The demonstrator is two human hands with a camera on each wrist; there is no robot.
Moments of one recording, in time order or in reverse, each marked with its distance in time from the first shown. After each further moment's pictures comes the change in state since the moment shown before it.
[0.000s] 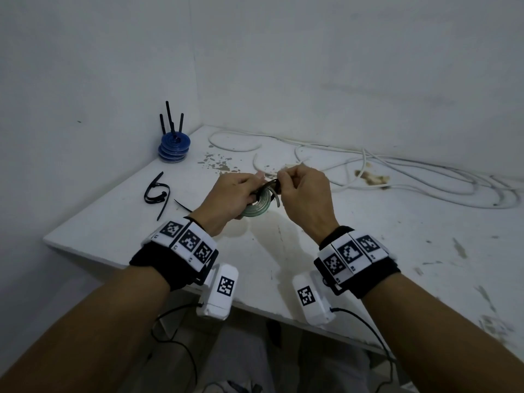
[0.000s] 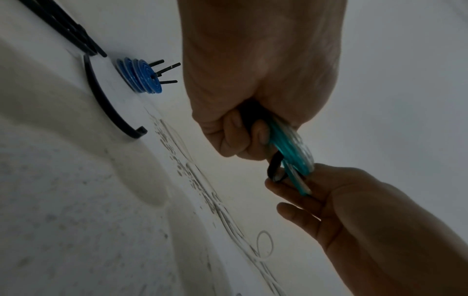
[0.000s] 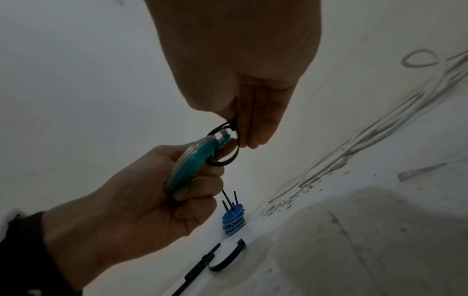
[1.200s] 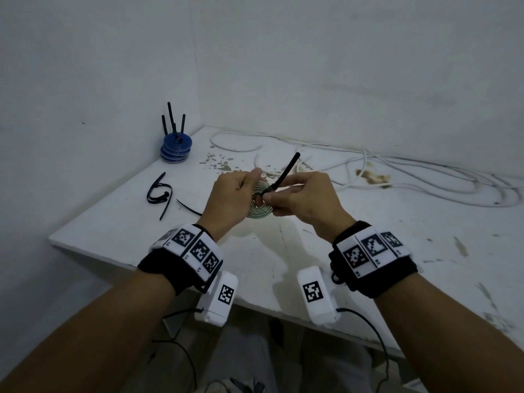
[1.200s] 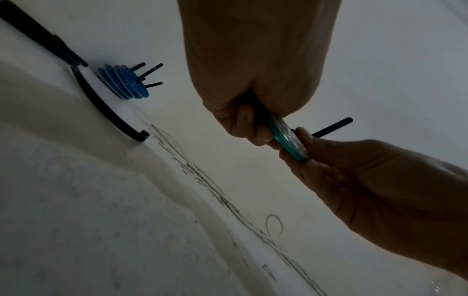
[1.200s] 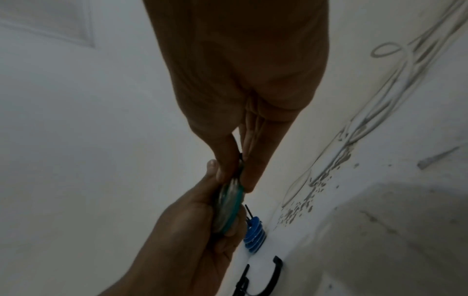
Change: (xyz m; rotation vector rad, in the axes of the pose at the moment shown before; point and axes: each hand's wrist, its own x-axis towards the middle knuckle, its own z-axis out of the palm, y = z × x) left_hand -0.002 -0.009 0.005 0.168 0.200 0.259; right_hand -0.008 -0.008 -0.020 0.324 -0.315 0.263
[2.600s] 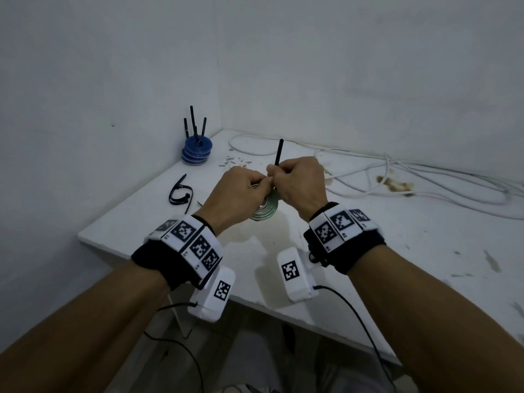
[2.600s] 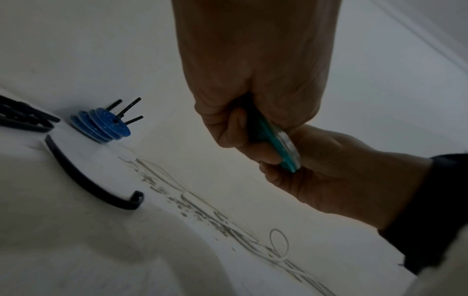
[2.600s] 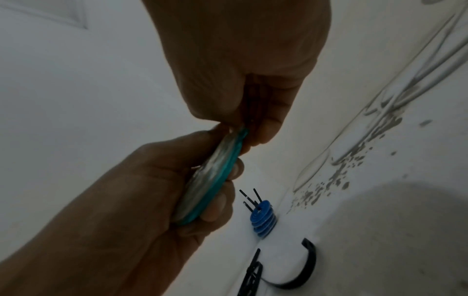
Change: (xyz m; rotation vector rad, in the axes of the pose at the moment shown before) left_hand 0.003 0.016 -0.041 0.248 -0.148 0.032; right_hand 0.049 -0.013 0.054 -0.304 0.225 -0.218
